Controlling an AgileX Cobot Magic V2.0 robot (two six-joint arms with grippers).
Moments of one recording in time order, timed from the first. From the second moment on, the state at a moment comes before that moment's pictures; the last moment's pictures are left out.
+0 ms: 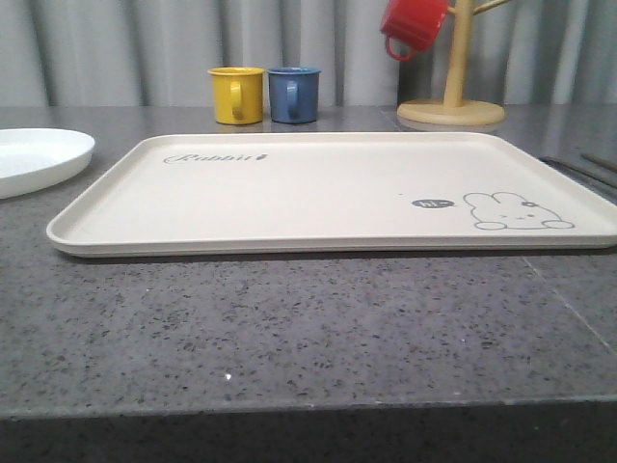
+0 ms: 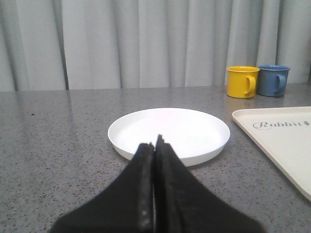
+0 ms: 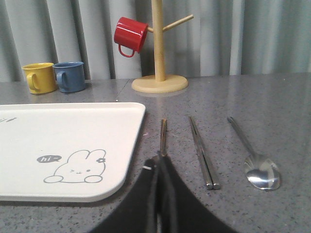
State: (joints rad) left arm -0.01 0.00 0.00 -0.08 0.03 0.08; right arm 0.06 -0.01 0.03 0.01 0.00 0.08
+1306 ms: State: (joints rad) left arm -0.01 0.12 -0.50 -0.08 0.29 0.08; right arm 0.06 0.16 -0.52 -0.04 0.49 0.08
